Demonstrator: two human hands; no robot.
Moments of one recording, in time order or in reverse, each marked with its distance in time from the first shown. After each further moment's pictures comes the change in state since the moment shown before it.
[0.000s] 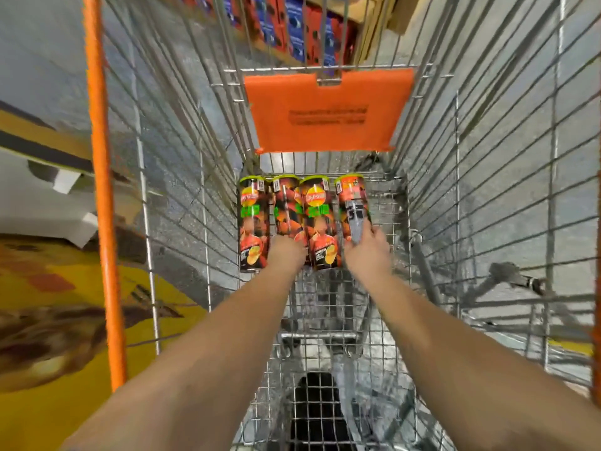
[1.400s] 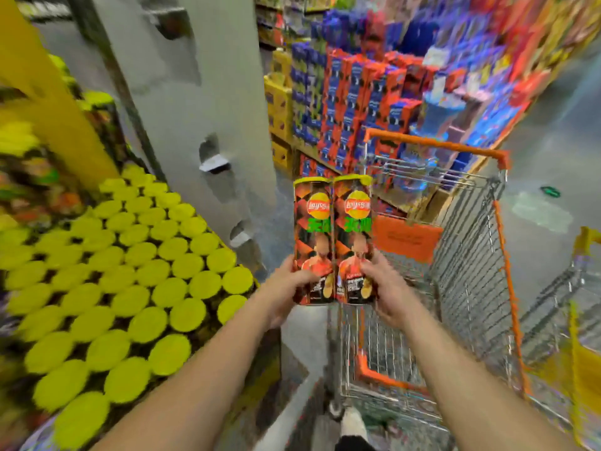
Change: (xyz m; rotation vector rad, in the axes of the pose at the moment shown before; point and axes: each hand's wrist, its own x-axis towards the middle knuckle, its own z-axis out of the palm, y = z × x) left_hand -0.429 -0.274 -0.309 -0.945 -0.255 0.677; right_hand -0.508 -0.156 -0.052 1.048 -0.462 -0.703
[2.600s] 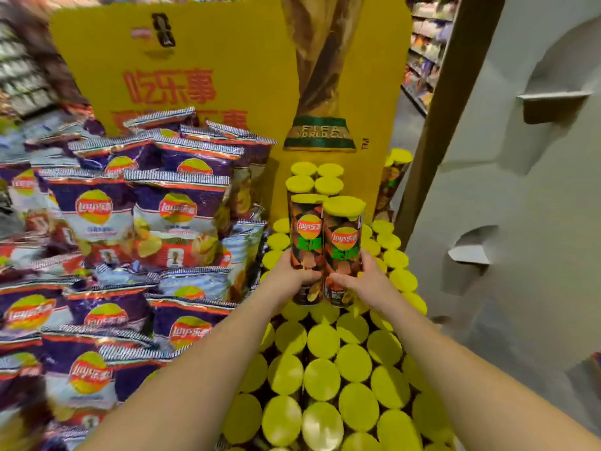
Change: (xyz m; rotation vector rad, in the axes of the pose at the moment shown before) left_hand -0.066 0.131 -0.391 0.048 1.031 0.182; right_hand 0.252 0.035 0.461 -0.731 -0.765 -0.175
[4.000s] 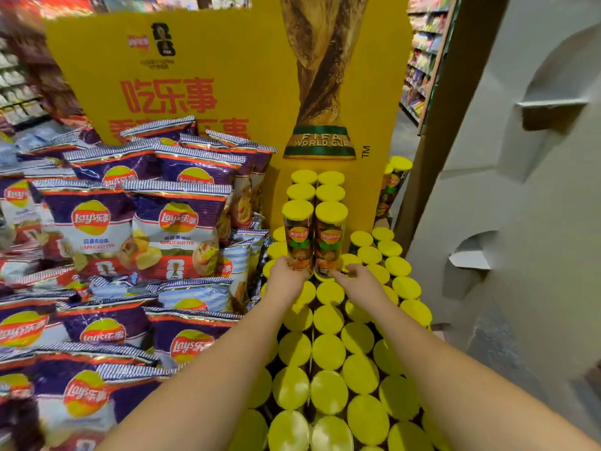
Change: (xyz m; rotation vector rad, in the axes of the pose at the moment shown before) left_hand 0.014 0.013 -0.002 0.302 0.220 -0.031; right_hand 0.034 0.008 0.026 -0.246 0.112 0.216
